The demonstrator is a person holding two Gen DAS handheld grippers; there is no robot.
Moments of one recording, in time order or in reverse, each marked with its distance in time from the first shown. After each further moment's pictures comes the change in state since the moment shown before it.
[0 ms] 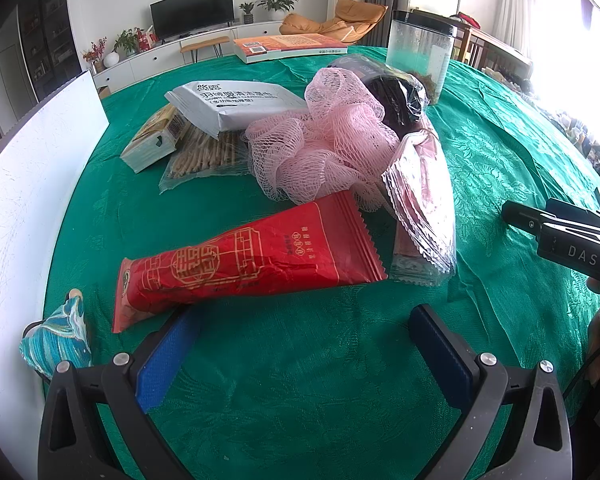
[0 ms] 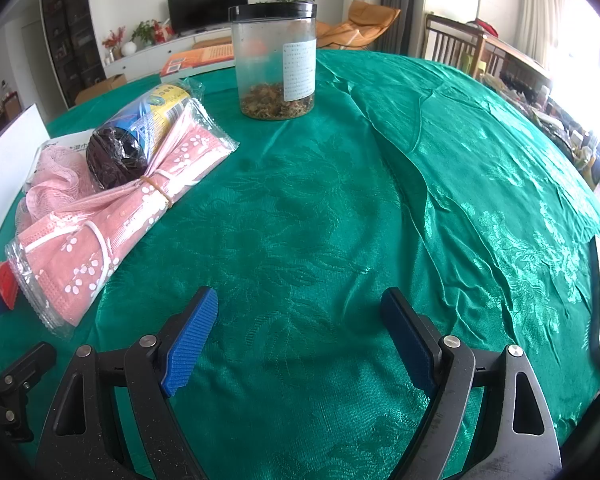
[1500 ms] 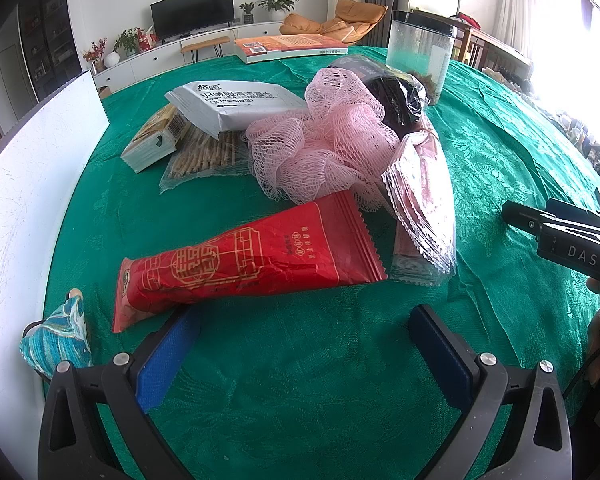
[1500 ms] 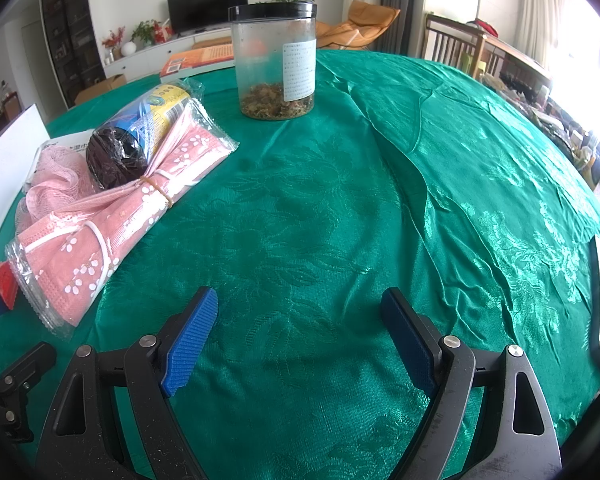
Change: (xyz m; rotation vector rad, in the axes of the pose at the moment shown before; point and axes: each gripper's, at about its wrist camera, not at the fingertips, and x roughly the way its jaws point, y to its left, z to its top) left arm 0.000 -0.001 0.000 0.000 0.000 0.001; right arm 0.001 0.000 0.000 0.000 0.001 -0.001
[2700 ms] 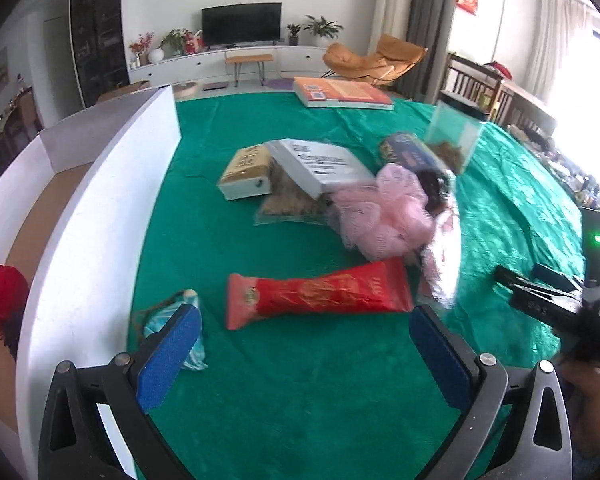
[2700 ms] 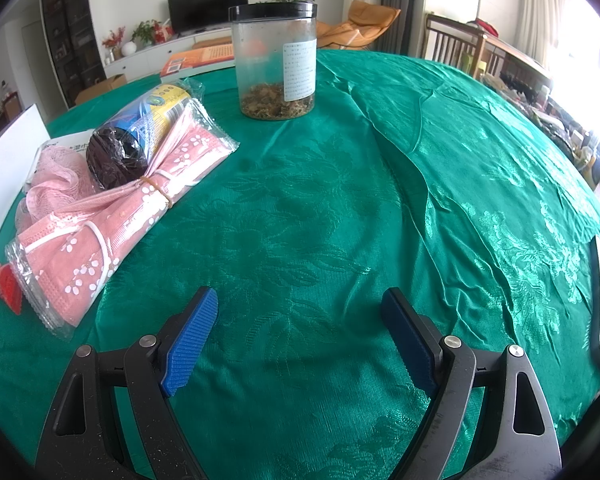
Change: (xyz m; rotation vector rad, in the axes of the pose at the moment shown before) left arm -0.073 0.054 0.011 -0.160 -0.076 0.067; right arm 0.000 0.000 0.000 0.000 0.001 -0.001
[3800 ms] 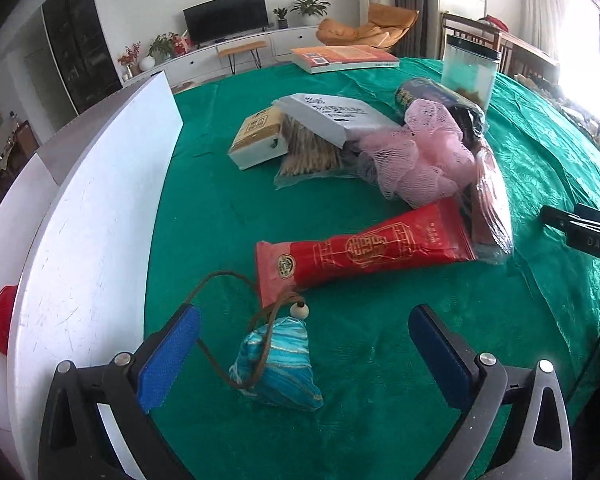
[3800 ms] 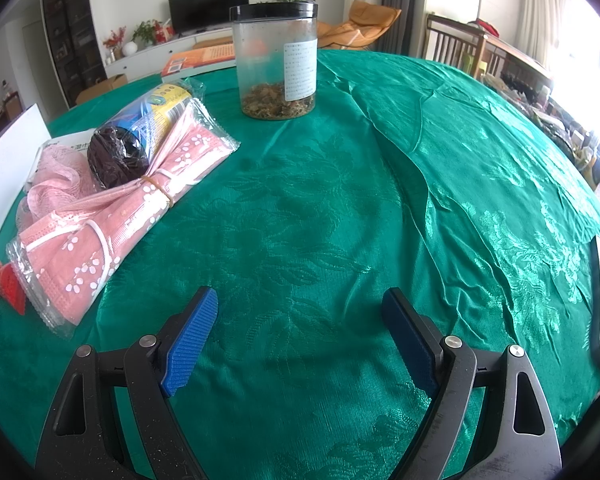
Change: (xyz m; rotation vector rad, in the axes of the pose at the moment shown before) left arm 0.032 0.017 -0.025 0.135 0.052 0.072; right arm 0.000 0.000 0.000 0.000 0.000 0.000
